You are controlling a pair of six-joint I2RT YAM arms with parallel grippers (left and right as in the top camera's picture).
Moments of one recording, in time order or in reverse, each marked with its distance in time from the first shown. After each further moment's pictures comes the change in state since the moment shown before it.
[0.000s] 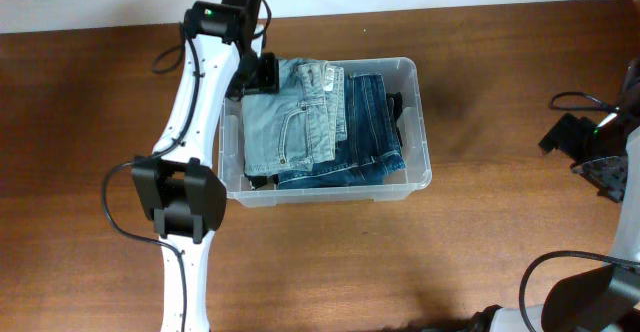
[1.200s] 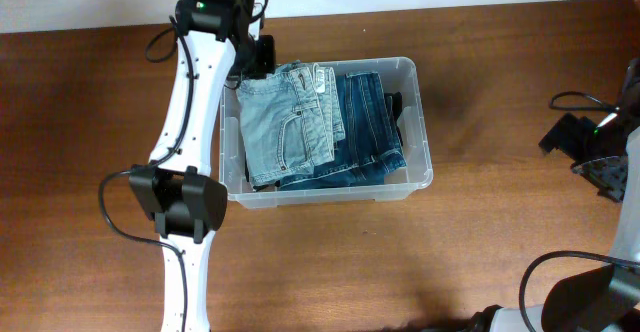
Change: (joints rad) left arm -0.007 0.000 0.156 -0.008 -0.013 0.008; right arm 0.000 0.000 0.000 0.000 0.000 0.000
